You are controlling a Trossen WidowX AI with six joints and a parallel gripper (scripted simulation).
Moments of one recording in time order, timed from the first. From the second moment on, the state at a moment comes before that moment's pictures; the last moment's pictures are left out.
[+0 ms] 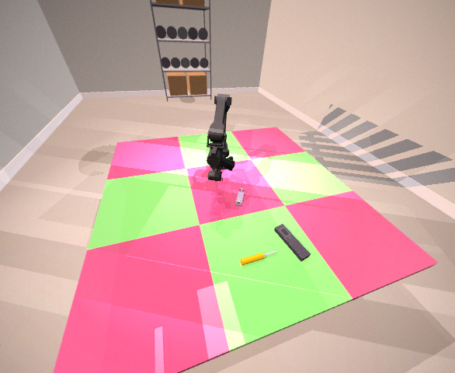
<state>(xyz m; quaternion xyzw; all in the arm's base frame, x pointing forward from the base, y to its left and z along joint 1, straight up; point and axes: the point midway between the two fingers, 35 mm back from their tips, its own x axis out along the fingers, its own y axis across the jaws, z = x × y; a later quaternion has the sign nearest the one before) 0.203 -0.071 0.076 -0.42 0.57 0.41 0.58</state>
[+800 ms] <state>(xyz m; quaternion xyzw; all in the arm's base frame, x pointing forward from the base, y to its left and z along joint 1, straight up) 0.309 0.030 0.107 -0.69 0.17 0.68 0.18</state>
